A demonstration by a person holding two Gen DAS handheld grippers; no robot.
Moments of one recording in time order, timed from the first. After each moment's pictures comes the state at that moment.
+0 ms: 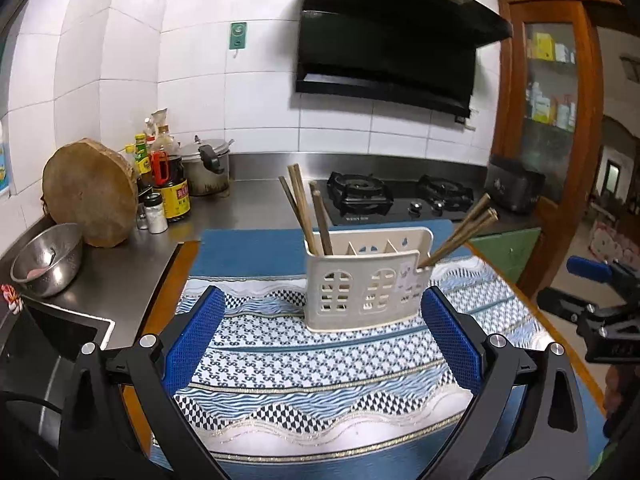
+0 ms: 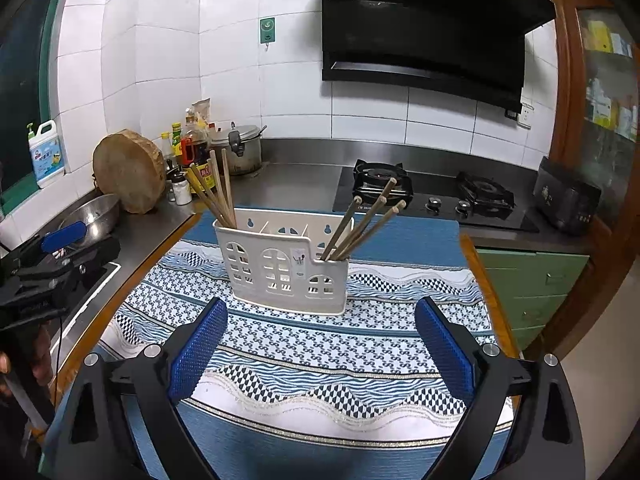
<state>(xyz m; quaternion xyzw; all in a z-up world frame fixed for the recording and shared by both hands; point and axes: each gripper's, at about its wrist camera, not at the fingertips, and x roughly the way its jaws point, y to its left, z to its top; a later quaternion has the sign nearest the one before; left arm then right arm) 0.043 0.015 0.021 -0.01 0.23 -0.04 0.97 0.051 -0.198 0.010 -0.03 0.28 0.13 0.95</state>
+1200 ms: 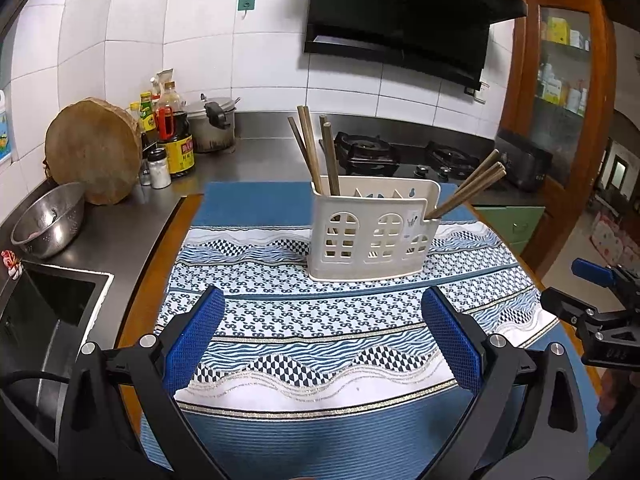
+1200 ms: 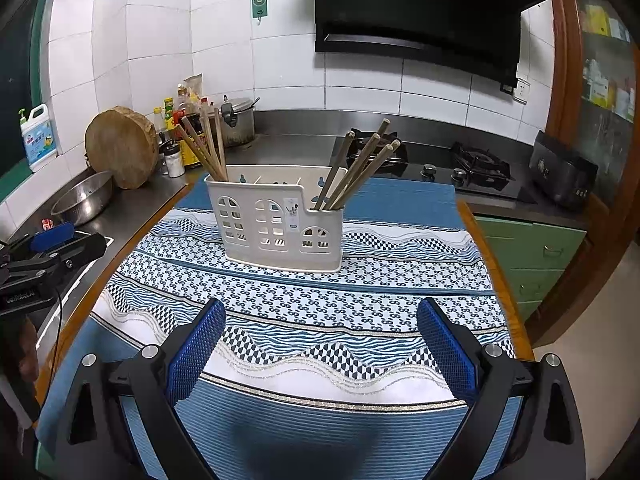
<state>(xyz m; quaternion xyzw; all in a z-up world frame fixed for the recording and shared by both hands) 0.035 0.022 -0.007 -0.03 0.29 -0.03 0.96 0.042 -0.199 -0.023 -0.03 0.32 0.11 0.94</state>
